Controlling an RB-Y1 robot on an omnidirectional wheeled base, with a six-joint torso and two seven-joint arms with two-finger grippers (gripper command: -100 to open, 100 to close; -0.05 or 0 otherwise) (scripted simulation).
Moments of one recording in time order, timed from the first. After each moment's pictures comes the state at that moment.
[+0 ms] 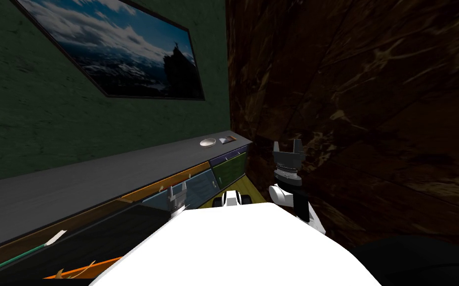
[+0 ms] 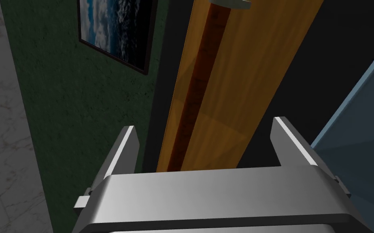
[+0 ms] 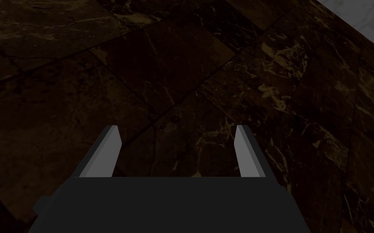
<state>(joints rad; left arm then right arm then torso) 0.44 0.12 0.09 -1.26 0.32 -1.27 0.22 0.49 -0.03 -0.07 -2.35 -0.10 -0.64 -0.15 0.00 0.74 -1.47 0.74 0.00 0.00</state>
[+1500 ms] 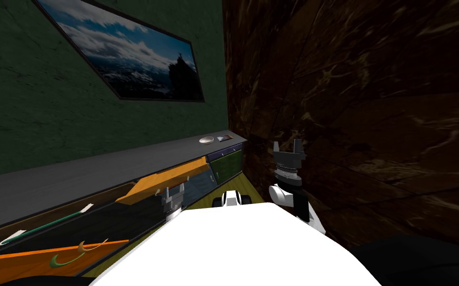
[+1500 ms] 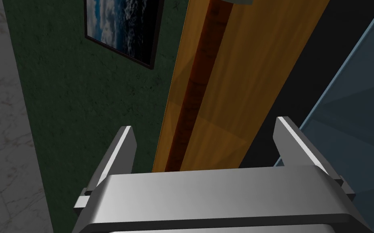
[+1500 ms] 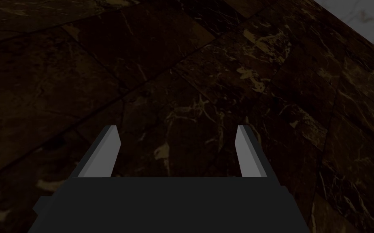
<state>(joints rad) 0.51 0.15 0.08 -1.35 0.33 -1.20 0.24 0.49 -0.03 -0.07 -2.35 -0.10 -0.64 -0.15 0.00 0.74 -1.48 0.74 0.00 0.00</state>
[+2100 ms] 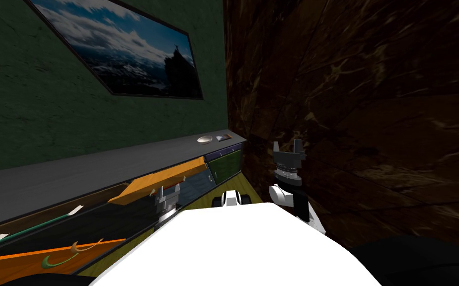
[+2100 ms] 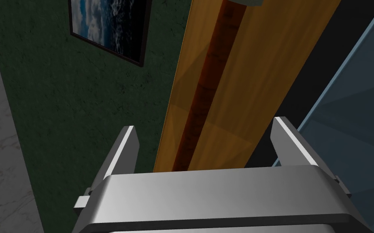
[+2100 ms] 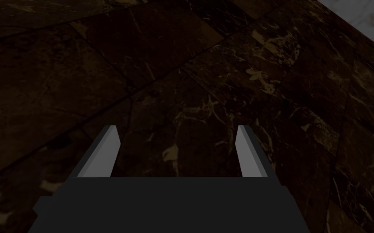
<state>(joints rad) 0.57 0.19 0.11 -1.47 0.37 -1.10 0.26 0.49 -0.03 -0.07 -2.35 -0.10 -0.64 -0.15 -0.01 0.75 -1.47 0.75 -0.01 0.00</state>
